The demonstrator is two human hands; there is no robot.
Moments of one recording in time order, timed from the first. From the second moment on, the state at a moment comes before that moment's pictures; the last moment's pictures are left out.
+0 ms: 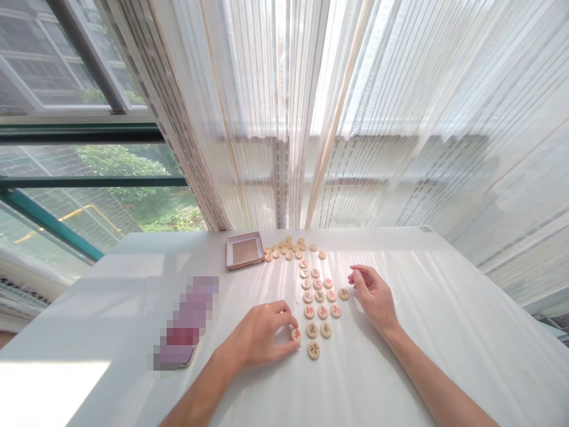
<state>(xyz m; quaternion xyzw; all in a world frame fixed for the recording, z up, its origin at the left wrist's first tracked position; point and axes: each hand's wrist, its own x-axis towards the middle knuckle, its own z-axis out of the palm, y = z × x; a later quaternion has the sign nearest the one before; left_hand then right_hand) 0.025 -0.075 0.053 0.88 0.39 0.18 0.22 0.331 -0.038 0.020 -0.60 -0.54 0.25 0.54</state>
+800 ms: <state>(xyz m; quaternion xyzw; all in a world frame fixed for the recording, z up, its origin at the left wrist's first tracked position) 0.031 -0.084 0.048 0.88 0.38 0.14 0.25 0.333 -0.034 0.016 -0.60 -0.53 0.27 0.54</state>
